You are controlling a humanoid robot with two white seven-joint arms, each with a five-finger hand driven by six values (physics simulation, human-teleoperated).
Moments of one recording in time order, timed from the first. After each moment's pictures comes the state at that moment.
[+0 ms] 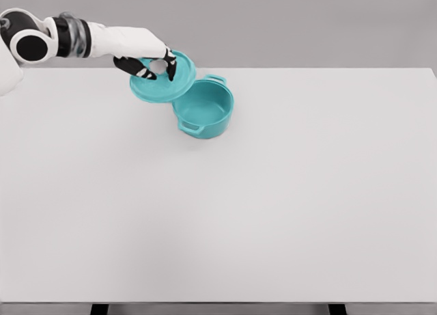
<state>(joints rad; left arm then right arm) -1.31 0.57 -1.26 -0.92 -0.15 -0.61 -0.49 -0.01 0.00 0.13 0.11 0.06 -0.28 0.29</state>
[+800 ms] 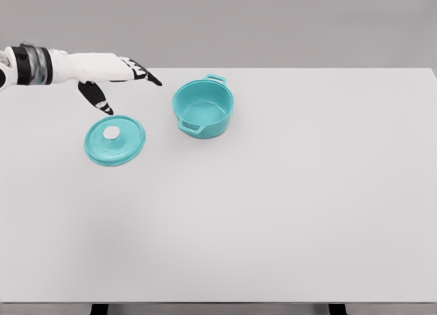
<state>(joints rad) -1.21 0.76 -1.24 -1.11 -0.06 -0.61 -0.49 -0.01 0.00 0.13 0.11 0.06 -0.28 0.29</state>
